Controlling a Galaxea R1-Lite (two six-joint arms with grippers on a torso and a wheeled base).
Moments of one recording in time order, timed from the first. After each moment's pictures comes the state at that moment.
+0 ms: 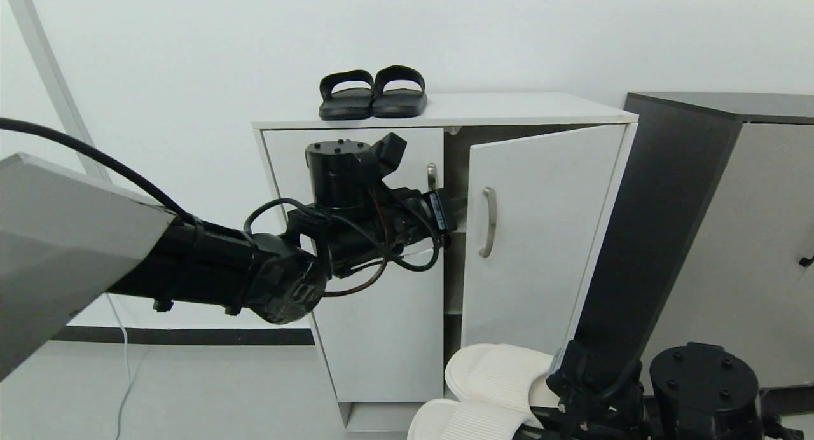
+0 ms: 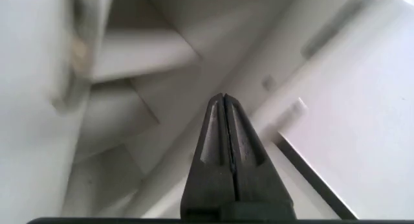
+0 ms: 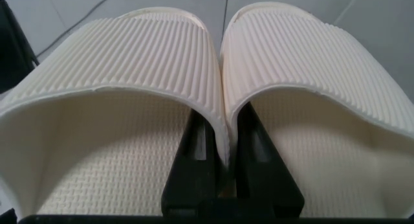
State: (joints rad) left arm -0.61 1.96 -1.18 -0.75 -0.28 -0.48; right arm 0.88 1.68 -0.31 -0.96 0.08 -0.03
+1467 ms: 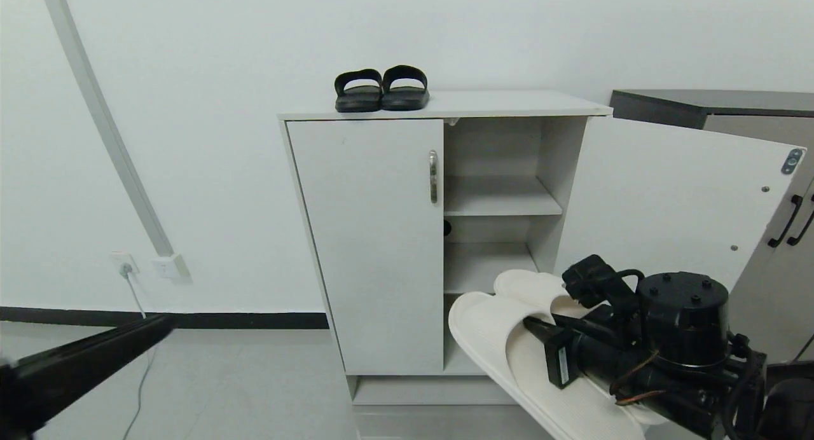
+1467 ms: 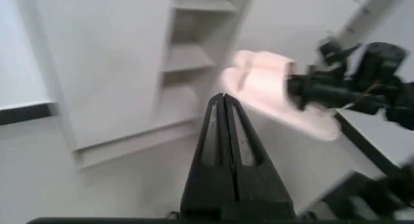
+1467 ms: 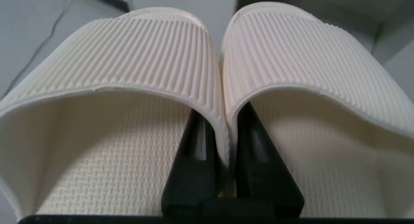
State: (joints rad) left arm -0.51 0.75 -0.52 -0.10 -0.03 -0.27; right arm 0.69 1.75 -0.49 -0.96 -0.13 0.05
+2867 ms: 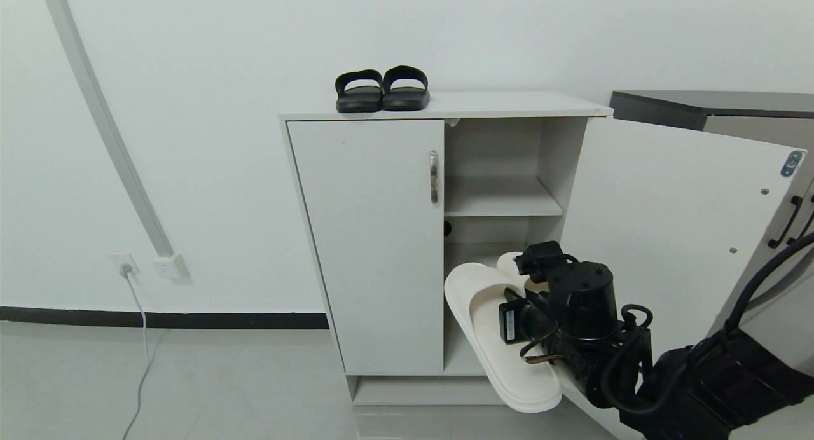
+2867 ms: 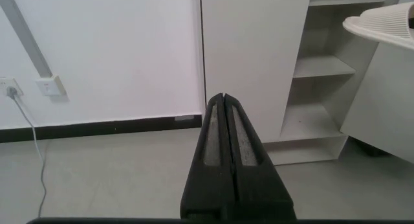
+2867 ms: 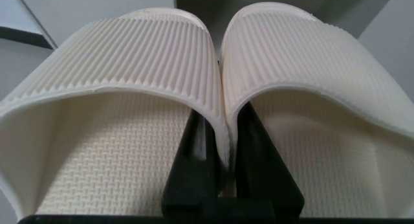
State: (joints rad) left arm 0.00 0.01 0.00 0.01 -0.04 0.04; right arm 0.74 1.99 -0.73 -0.96 -0.49 0.15
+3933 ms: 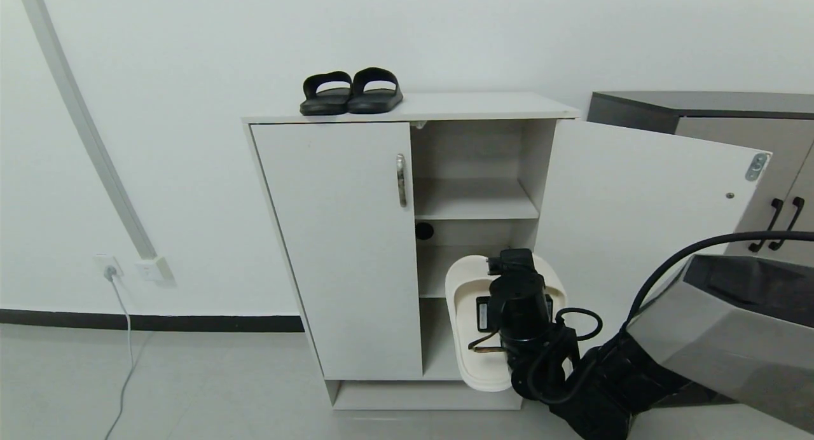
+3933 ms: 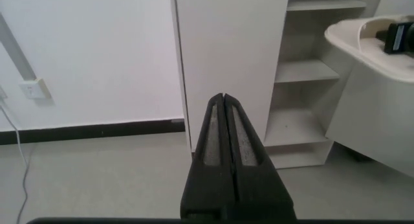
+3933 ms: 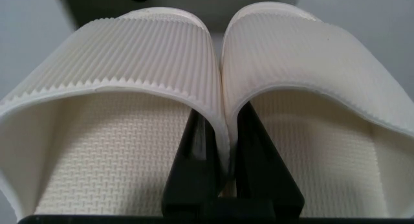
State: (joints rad) left arm 0.00 0.00 0.00 0.01 -0.04 0.03; right arm 0.78 2.20 -0.94 -0.97 -0.78 0.20
